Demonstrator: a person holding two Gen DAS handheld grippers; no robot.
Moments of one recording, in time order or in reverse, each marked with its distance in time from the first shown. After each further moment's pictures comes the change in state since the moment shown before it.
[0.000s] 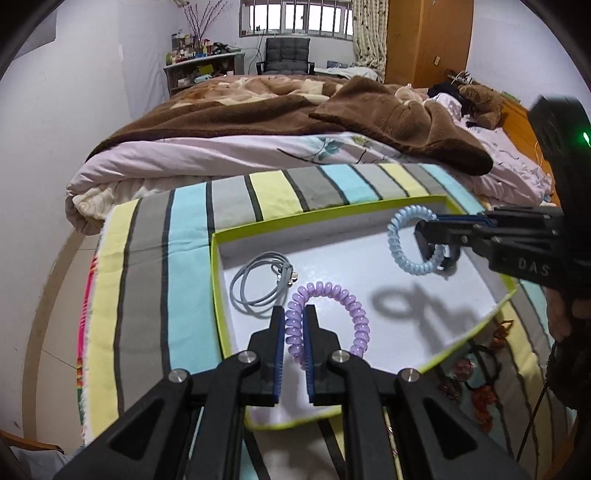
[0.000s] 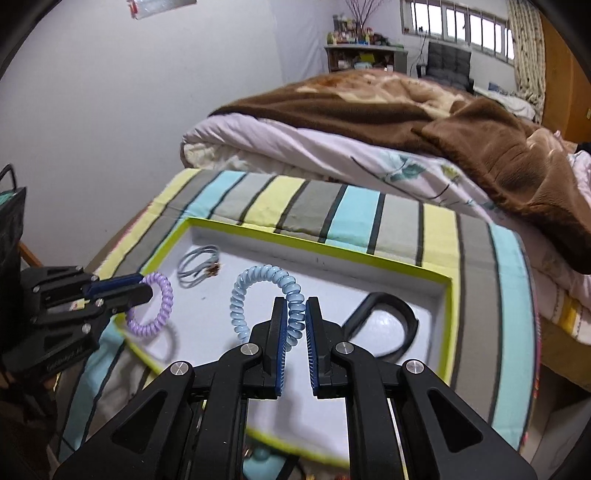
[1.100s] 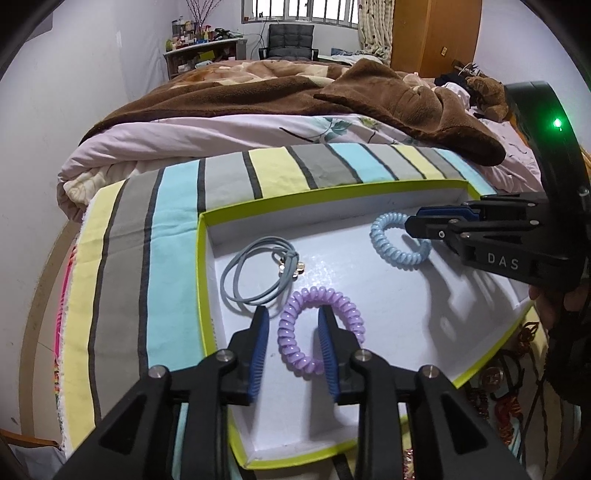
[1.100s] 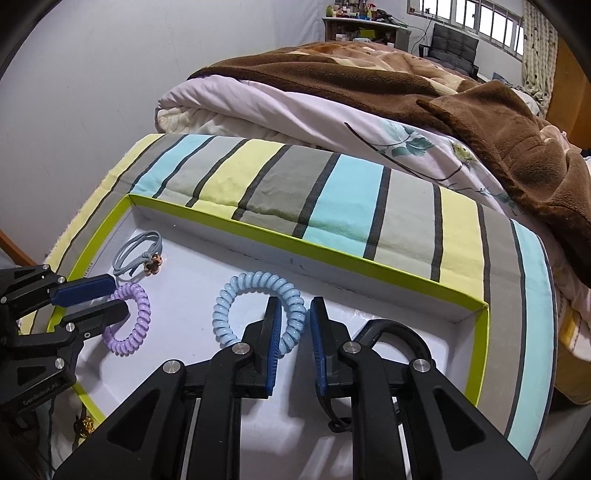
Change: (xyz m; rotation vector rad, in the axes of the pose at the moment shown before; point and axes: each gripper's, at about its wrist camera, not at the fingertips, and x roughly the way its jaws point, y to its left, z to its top) left arm 0.026 0.001 -0.003 -0.016 0.040 -0.006; right arm 0.055 -0.008 0.009 -0.042 0.089 -0.080
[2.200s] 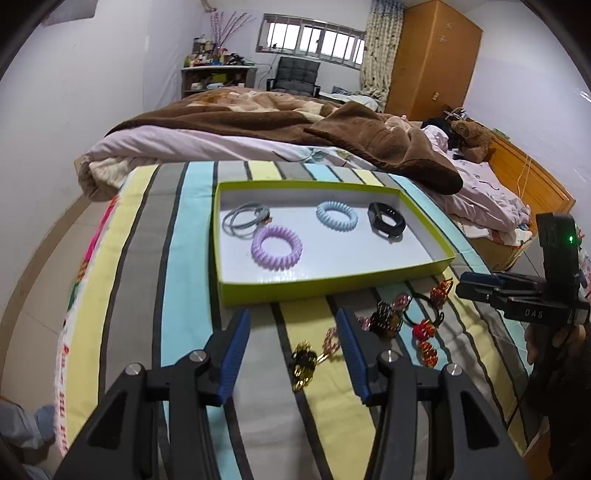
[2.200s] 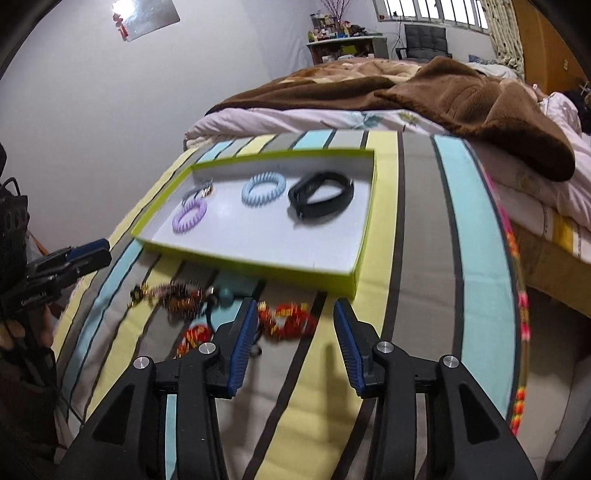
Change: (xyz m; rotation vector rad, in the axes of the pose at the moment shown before) left arm -0.093 -0.014 -0.082 -0.117 -0.140 -0.071; right arm -0.110 -0.037 -0.151 0.137 -0.111 0.152
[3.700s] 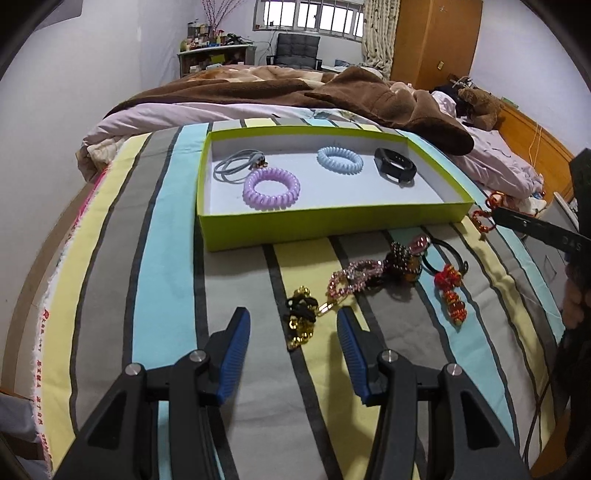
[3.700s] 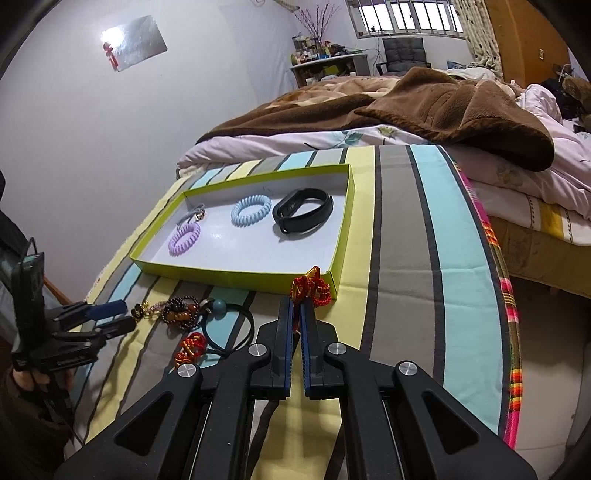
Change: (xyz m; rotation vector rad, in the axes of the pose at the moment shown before) left arm 0.026 -0.014 -0.033 0.051 0.088 0.070; right arm -0.025 -0.011 -0.008 0.068 -0.130 -0.018
